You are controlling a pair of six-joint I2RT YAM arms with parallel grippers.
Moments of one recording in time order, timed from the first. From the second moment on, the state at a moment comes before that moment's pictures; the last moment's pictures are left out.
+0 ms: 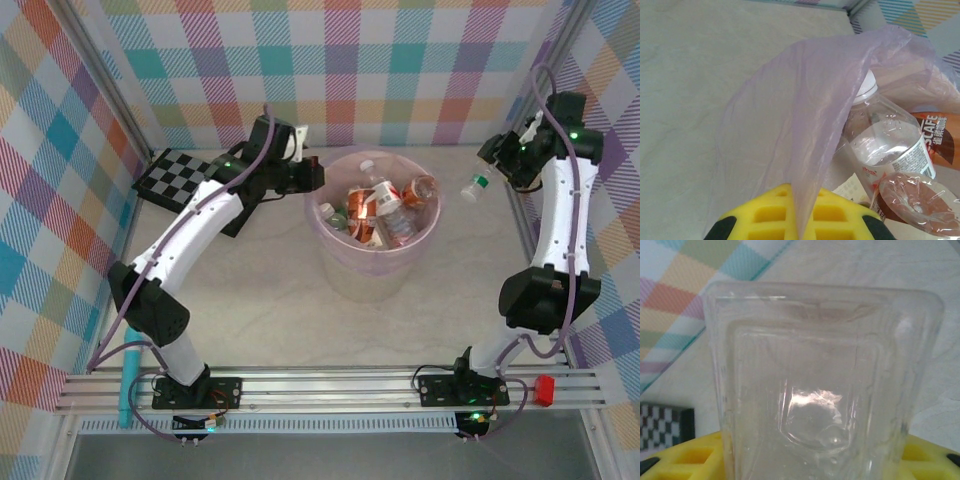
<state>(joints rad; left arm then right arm) -0.56 1.72 1.83 -0.78 0.28 -0.49 -0.24 1.71 2.06 -1.29 -0.35 0.41</state>
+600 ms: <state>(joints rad) -0.65 1.82 1.92 -0.71 0.32 -0.51 0.27 1.69 2.49 -1.62 -0.43 0.33</state>
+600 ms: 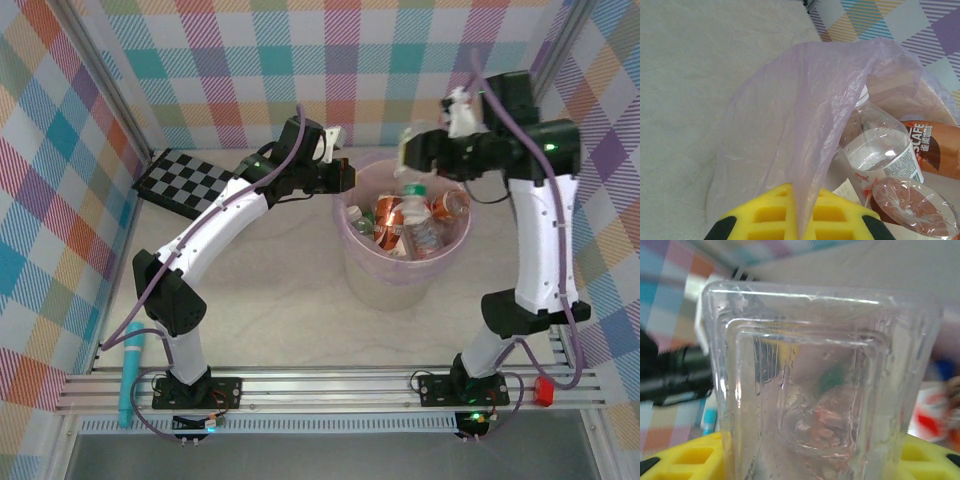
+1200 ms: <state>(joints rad) -0.65 1.81 1.91 -0.71 0.31 -0.52 0.48 1.69 2.07 -1.31 -0.19 0.55</state>
